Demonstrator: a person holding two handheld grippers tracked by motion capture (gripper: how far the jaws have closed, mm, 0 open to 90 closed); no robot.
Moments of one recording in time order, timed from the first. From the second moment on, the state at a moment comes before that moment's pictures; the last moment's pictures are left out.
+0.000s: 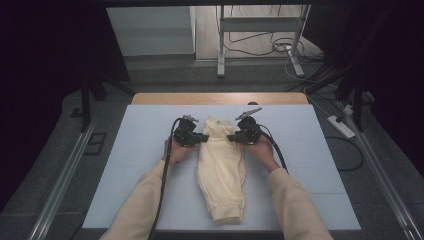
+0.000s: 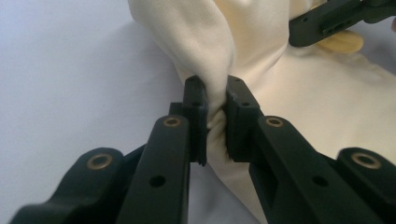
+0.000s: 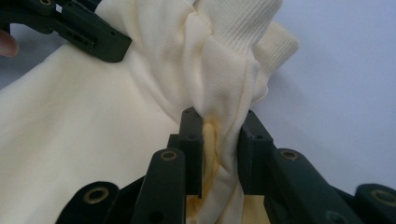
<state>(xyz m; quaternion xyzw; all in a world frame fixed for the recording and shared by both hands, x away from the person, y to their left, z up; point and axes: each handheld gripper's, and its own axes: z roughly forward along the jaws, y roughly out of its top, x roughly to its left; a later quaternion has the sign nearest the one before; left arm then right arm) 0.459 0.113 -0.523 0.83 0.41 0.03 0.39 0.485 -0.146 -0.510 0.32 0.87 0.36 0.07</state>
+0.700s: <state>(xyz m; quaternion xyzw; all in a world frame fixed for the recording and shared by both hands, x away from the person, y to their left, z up) 0.450 0.112 -0.490 0.82 0.38 0.05 0.42 0.471 -0.155 -0.470 0.29 0.87 0.39 0.11</state>
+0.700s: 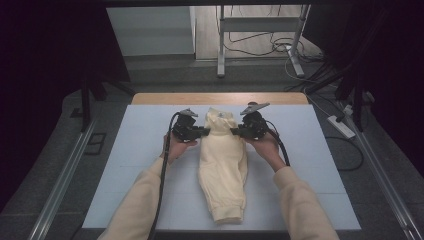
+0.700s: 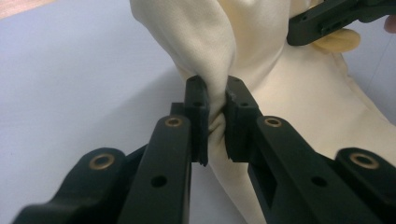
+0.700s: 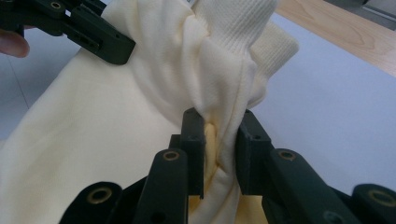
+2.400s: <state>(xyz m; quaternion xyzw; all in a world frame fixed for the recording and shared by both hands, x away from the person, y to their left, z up) 0.469 0.111 -0.429 0.81 0.36 0.11 0.44 0.481 -0.151 -0.413 0.28 0.85 0.41 0.19</state>
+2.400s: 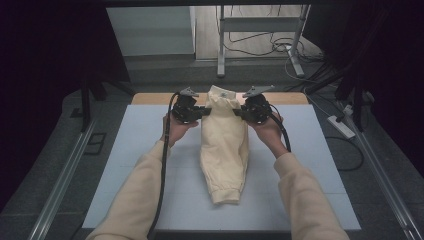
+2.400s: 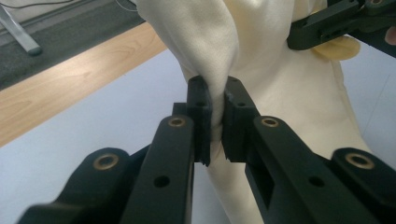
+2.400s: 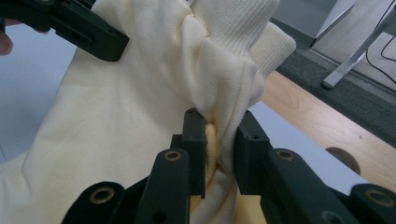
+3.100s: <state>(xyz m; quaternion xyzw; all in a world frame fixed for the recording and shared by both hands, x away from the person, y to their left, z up) 0.481 0.113 -0.404 0.81 0.35 0.14 0.45 0.488 -0.152 -0.396 0.28 0.83 0.43 0.23</state>
